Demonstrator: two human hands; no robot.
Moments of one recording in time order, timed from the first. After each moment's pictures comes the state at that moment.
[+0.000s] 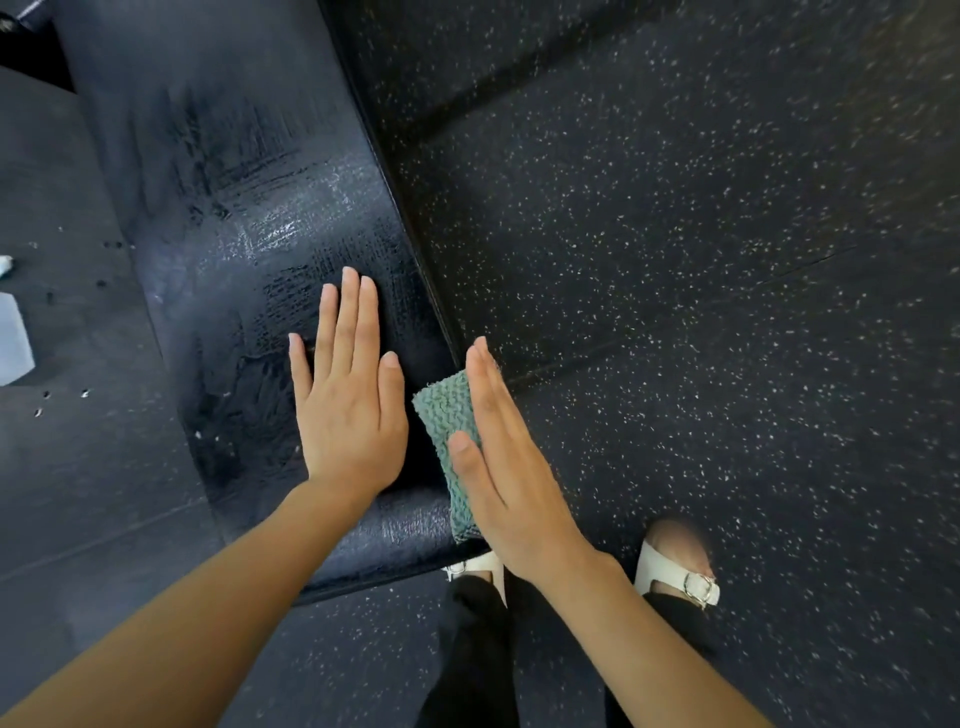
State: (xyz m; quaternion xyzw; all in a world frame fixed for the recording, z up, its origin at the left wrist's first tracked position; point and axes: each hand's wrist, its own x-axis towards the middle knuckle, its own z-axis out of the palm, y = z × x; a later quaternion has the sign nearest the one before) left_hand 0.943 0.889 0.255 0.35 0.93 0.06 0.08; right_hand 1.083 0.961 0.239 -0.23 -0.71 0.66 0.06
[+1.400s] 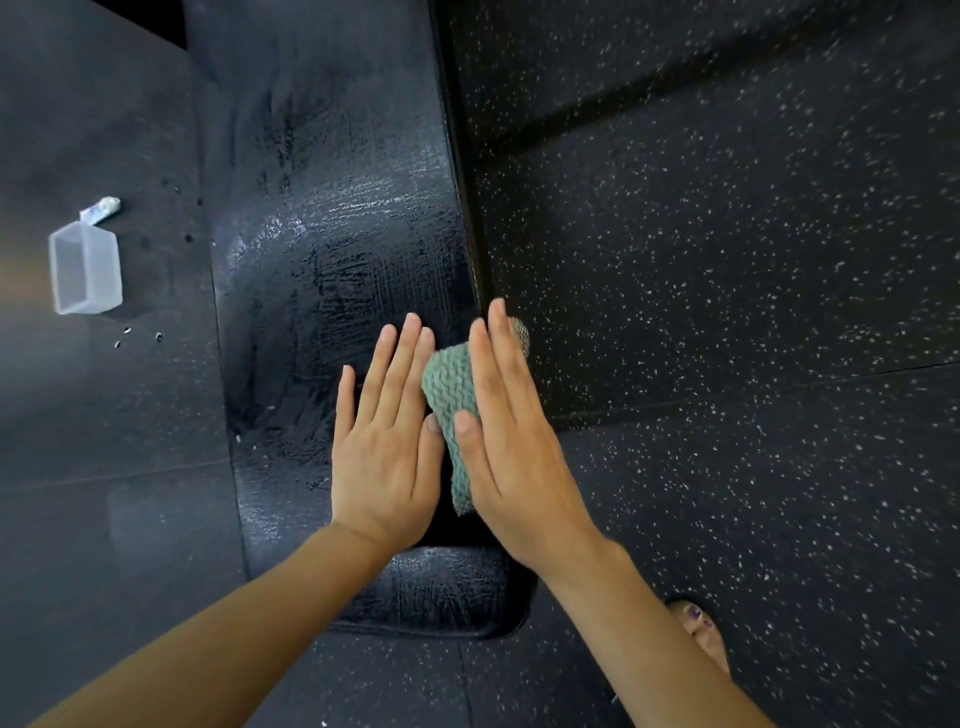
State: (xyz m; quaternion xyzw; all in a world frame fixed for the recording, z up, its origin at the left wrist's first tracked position) left_hand 0.942 0.891 0.255 0.35 0.93 0.04 0.08; right_hand 1.018 1.007 0.233 -0.14 -0.77 0.62 0.08
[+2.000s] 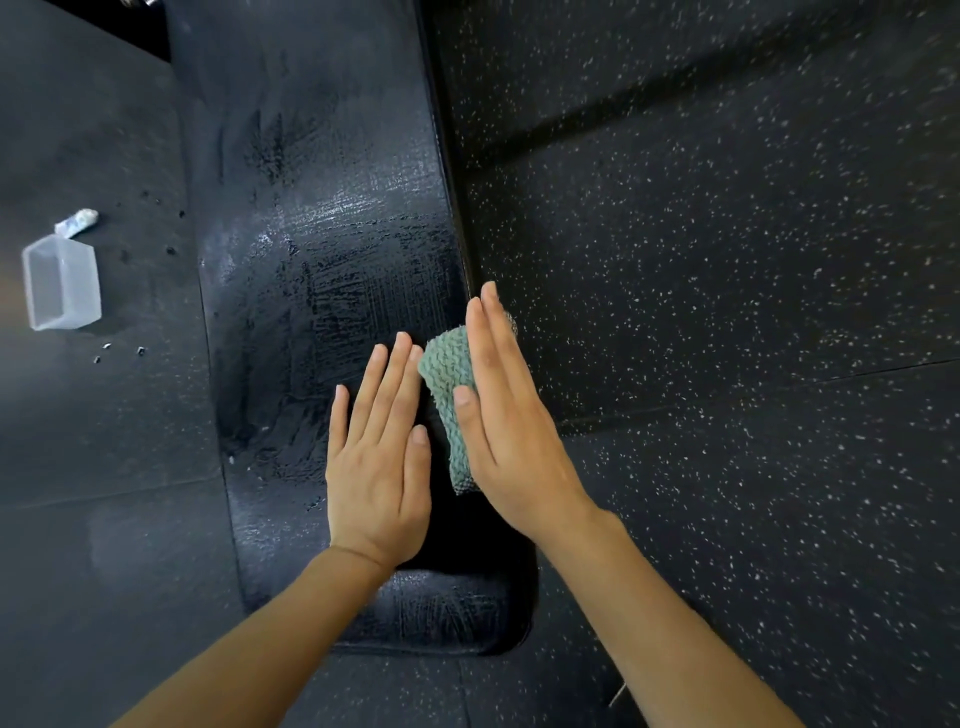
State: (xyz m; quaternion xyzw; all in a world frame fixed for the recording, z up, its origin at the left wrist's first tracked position) left_hand 0.940 0.890 0.252 0.33 0.93 0.10 0.07; right_hand 0.993 1.021 0.231 -0.16 -0.76 0.63 0.07
